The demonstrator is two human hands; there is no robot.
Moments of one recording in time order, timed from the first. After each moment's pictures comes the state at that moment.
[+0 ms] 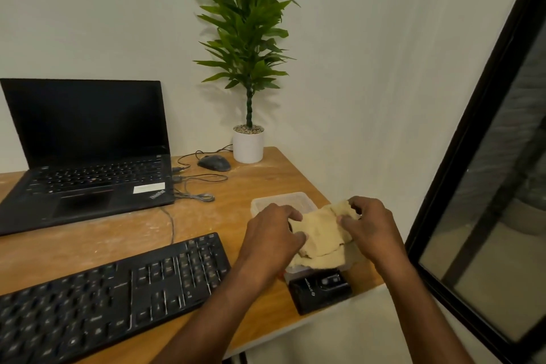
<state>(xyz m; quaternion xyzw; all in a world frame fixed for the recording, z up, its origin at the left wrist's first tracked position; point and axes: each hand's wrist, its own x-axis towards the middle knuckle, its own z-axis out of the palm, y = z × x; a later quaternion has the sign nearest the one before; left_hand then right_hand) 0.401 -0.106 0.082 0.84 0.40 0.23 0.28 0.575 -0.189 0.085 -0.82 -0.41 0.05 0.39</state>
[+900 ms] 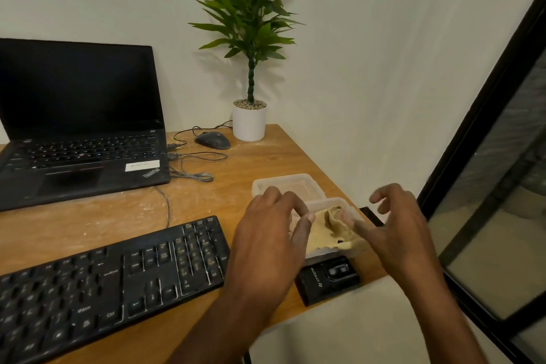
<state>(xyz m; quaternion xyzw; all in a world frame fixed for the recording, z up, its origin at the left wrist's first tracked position) 0.377 -0.137 0.075 0.83 0.36 0.36 0.21 0.560 -0.215 0.079 -0.83 -0.40 -0.02 0.38</state>
